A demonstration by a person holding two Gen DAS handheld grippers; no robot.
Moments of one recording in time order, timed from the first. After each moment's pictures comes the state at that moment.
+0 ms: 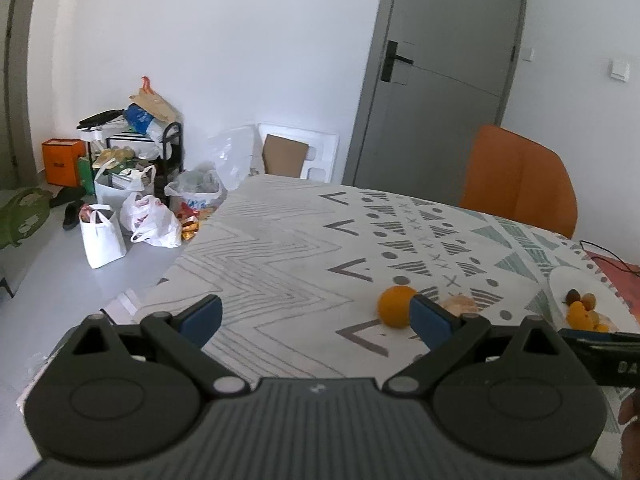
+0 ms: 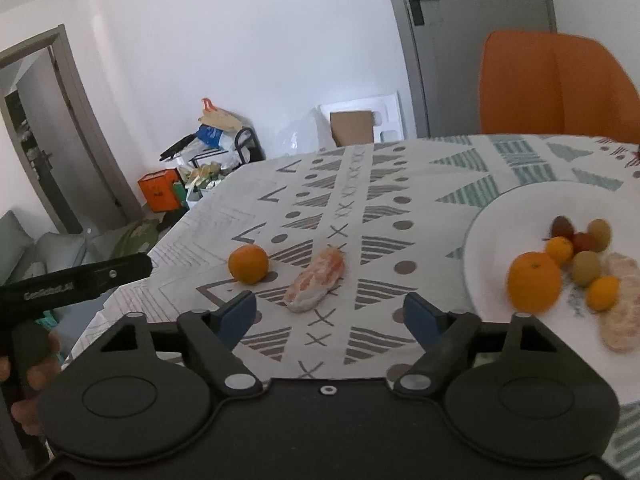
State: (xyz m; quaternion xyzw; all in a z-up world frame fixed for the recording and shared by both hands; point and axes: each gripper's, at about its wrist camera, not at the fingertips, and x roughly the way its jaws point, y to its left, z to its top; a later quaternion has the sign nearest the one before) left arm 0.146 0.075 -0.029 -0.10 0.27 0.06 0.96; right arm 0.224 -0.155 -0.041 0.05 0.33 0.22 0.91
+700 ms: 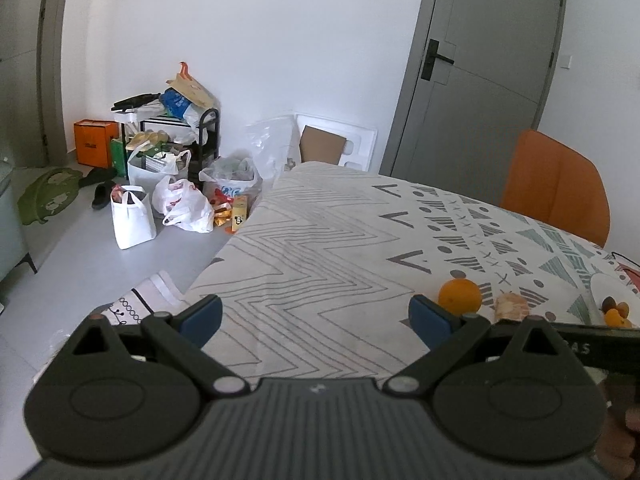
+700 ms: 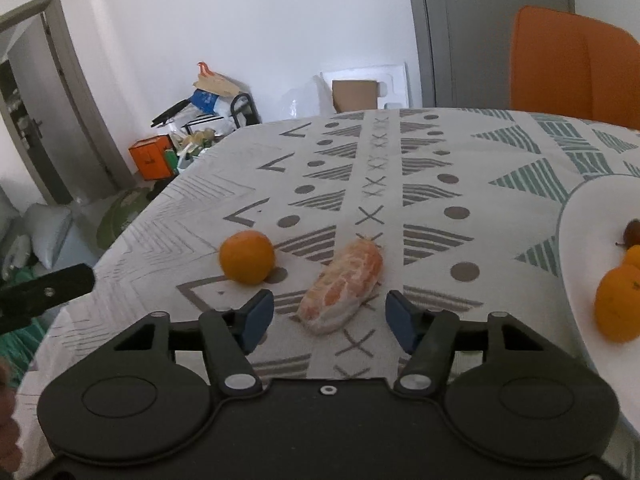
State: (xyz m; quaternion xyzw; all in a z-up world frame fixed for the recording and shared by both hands) left arm 0.142 0.105 -0.040 -0.11 0.28 0.11 0.95; right arm 0.262 -0.102 -0.069 0.00 0.36 0.21 0.91
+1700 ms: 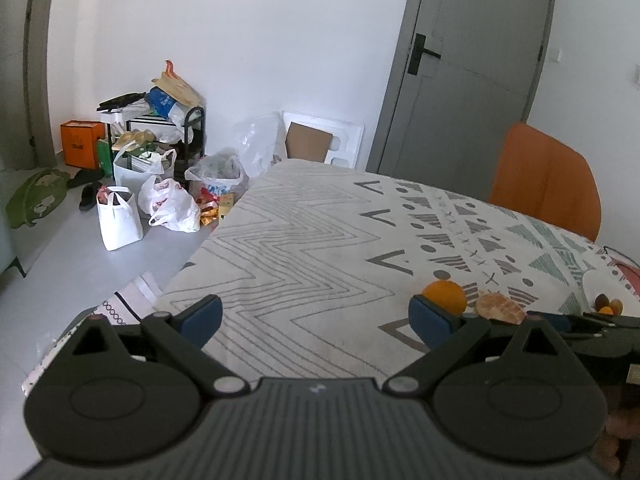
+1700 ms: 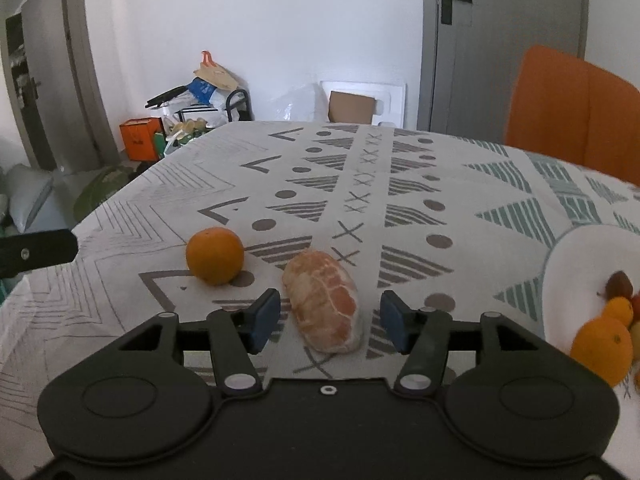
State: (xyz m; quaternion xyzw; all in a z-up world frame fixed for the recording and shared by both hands) left arm 0.160 0.094 -0.044 -0.11 0.29 0.09 0.95; right arm 0.261 -0.097 -0.071 -0.07 0.33 0.20 0.92
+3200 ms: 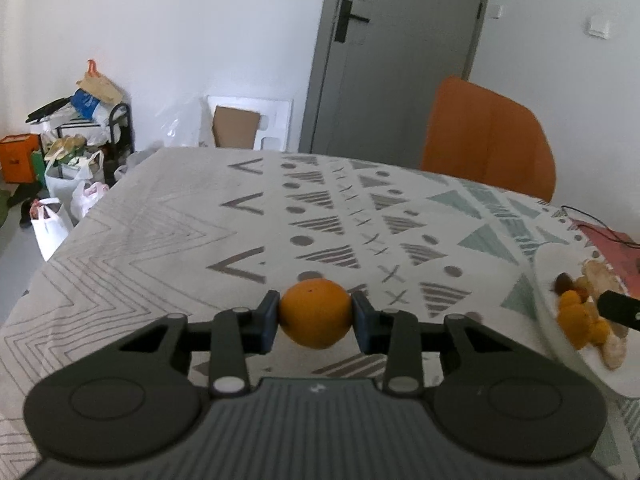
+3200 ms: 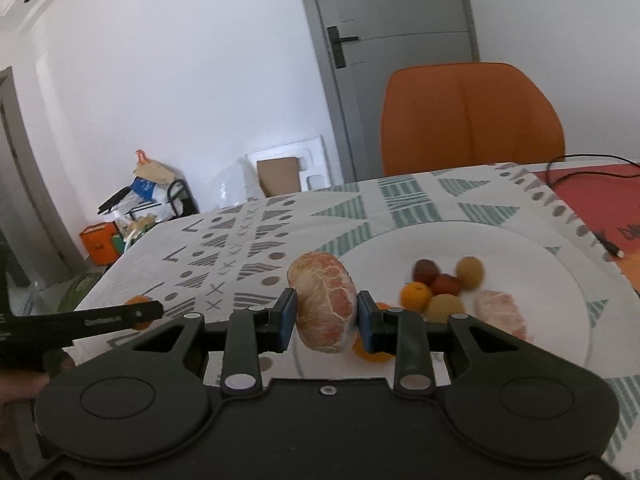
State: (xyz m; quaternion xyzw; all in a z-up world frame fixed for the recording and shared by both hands) left arm 0.229 0.008 -0.058 -0.08 0.31 0.00 0.95; right arm 0.227 -0.247 -0.028 0.07 0.27 0.11 0.95
